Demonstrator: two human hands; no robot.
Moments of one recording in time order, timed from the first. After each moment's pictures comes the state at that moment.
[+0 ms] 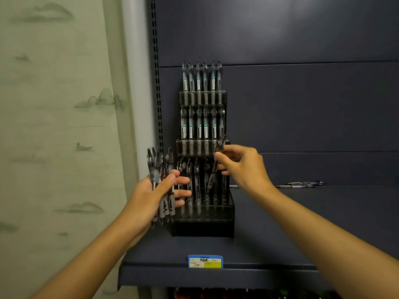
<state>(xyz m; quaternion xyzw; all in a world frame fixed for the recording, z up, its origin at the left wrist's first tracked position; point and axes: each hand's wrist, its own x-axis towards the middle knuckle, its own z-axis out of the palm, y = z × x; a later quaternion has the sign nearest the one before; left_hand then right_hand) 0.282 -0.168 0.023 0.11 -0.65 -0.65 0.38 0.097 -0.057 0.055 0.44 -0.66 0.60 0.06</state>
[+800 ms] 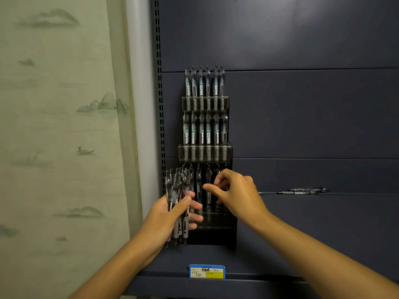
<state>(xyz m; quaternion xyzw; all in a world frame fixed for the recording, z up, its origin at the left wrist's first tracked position) 0.261 -0.166 -0.006 0.11 -0.66 -0.66 0.34 0.101 -0.066 0.020 0.48 -0.75 0.45 0.10</state>
